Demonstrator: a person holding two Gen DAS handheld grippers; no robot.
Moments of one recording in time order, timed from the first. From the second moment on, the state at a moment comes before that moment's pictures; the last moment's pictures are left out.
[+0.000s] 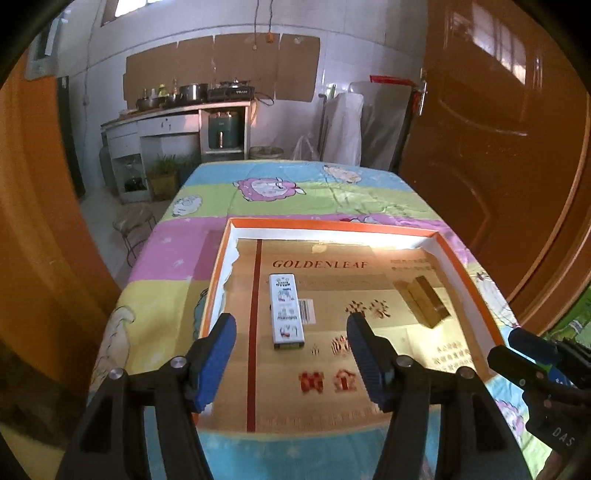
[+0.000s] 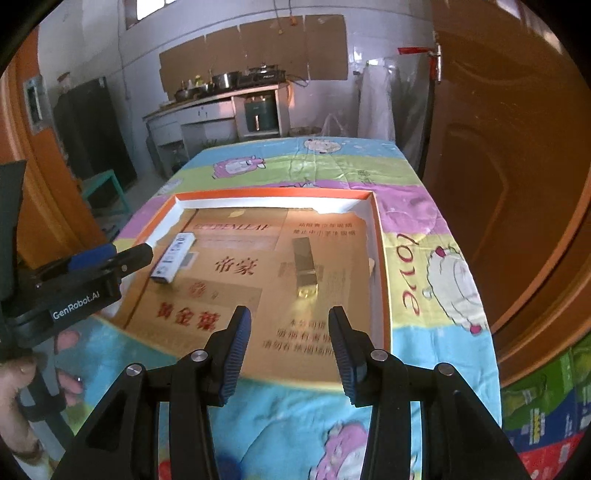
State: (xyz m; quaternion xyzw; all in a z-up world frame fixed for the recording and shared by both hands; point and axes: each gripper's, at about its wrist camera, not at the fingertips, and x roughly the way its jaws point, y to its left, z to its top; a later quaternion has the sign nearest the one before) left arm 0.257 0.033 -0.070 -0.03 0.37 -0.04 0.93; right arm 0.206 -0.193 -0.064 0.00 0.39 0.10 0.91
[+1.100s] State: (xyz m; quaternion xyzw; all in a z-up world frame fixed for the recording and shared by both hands) left arm 0.092 0.020 -0.036 -0.01 0.31 -0.06 0.95; right arm 0.050 -0.200 -0.027 0.01 0.35 0.08 0.93
